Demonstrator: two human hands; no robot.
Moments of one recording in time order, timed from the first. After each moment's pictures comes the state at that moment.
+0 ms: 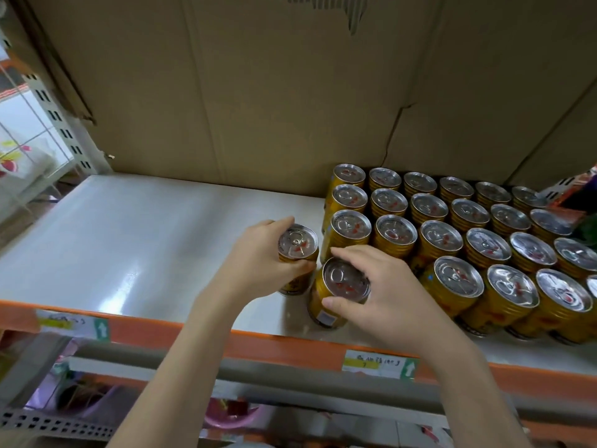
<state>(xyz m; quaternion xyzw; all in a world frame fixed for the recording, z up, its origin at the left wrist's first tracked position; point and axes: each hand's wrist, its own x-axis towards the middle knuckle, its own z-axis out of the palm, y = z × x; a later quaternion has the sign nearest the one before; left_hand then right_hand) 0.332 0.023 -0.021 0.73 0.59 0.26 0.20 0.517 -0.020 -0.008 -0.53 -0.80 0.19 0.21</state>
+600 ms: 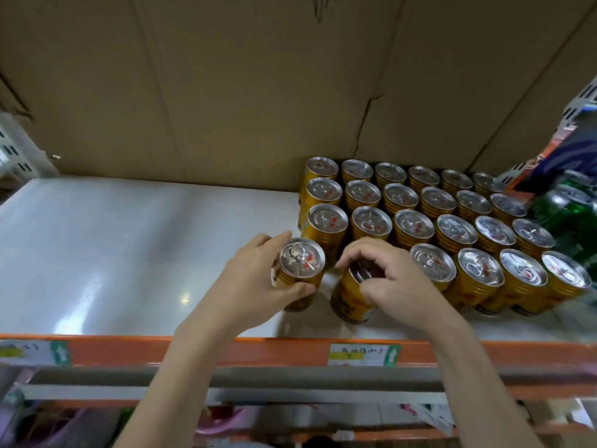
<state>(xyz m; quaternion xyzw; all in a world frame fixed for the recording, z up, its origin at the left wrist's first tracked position) 0.346 0.004 -0.021 0.76 0.55 0.23 0.27 0.548 -0.017 -0.008 -0.56 -0.73 0.30 0.26</state>
